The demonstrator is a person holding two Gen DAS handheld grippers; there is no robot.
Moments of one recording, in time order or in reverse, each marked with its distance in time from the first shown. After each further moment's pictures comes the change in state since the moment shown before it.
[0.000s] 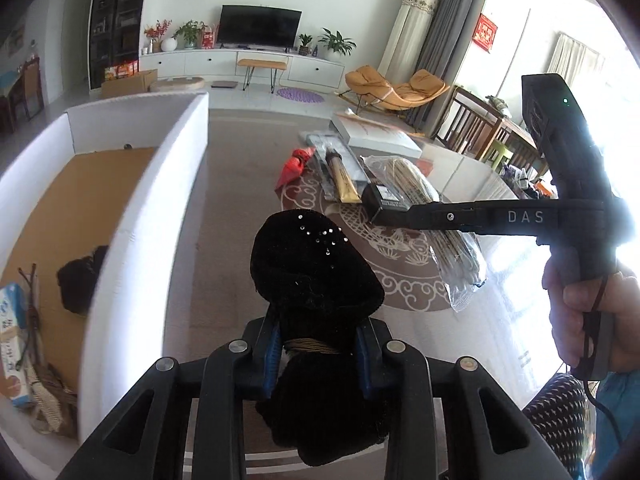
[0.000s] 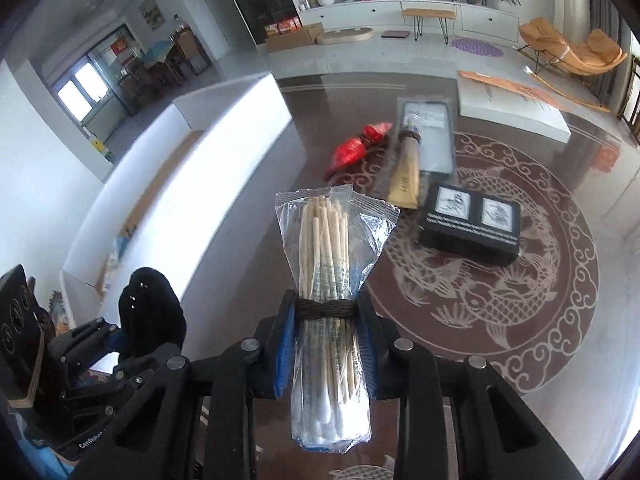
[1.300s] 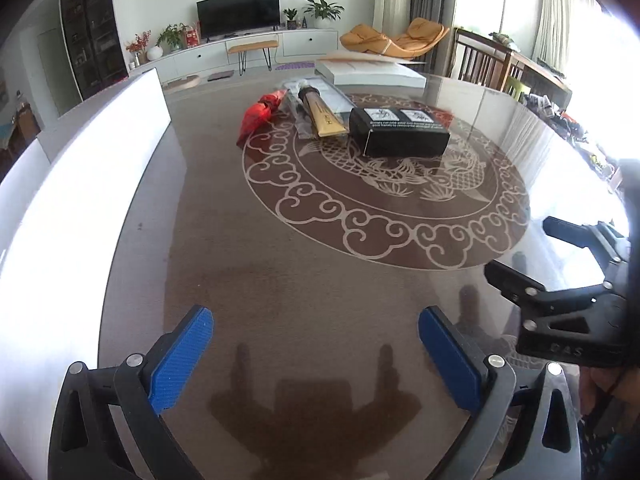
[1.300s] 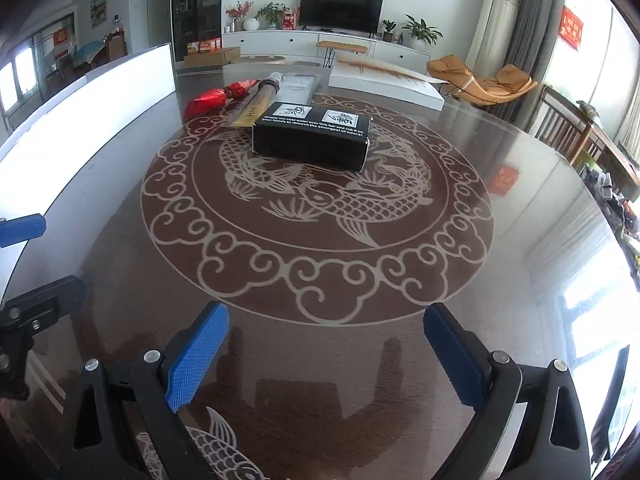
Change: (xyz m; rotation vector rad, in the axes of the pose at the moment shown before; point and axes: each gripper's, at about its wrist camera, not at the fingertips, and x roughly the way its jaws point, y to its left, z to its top) left arm 0.122 -0.076 -0.032 0.172 0.133 0.156; right arm 0.019 -0.084 -0.136 -0.020 -0.128 -0.479
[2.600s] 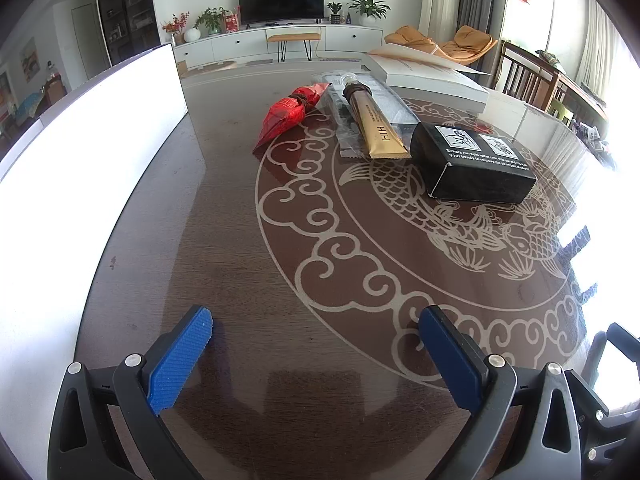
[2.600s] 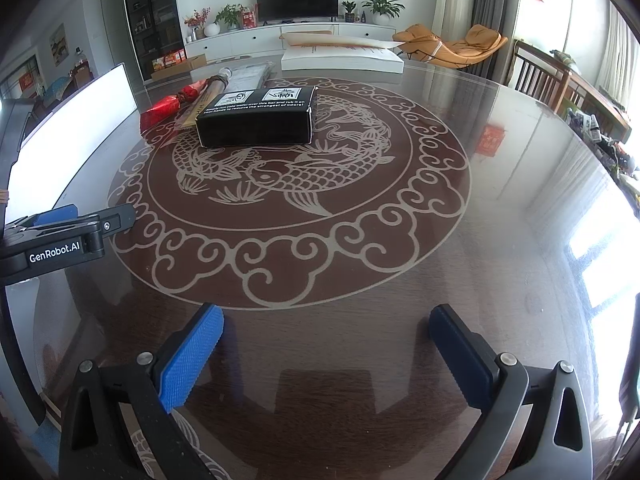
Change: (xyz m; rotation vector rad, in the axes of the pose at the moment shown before) left arm 0.063 0.012 0.042 -0.123 -0.004 0.080; right arm 0.009 -0.026 -0.015 0.169 0.040 0.007
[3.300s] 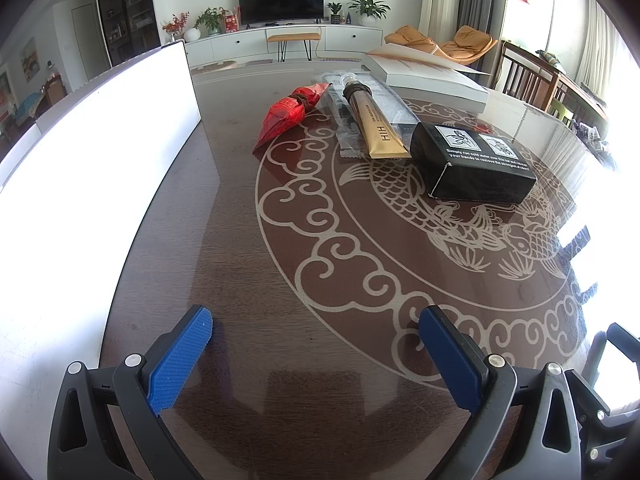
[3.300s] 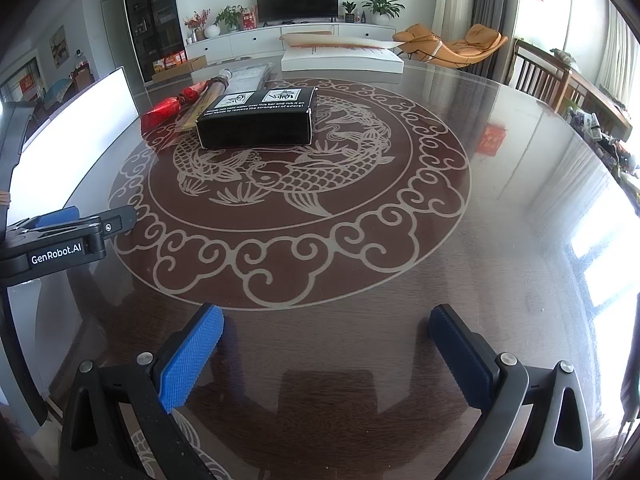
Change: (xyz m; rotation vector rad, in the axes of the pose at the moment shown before) left arm 0.000 0.000 0.000 0.000 0.000 0.000; right arm 0.000 0.001 -0.001 0.003 -0.001 0.004
